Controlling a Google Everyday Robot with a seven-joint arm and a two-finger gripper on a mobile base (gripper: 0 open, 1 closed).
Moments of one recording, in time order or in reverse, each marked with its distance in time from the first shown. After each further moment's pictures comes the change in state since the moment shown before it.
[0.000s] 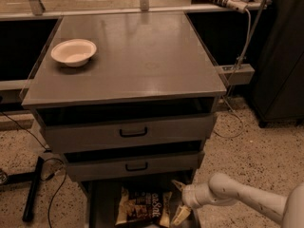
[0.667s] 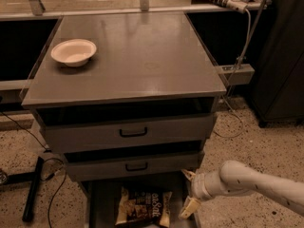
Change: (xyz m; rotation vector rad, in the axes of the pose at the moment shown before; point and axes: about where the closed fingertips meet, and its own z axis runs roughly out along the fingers) arm -0.065 0.003 -0.102 0.070 0.117 0.025
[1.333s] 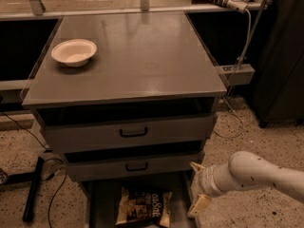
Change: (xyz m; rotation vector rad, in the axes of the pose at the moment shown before) arm -0.037 0.009 -0.077 0.047 0.112 -0.044
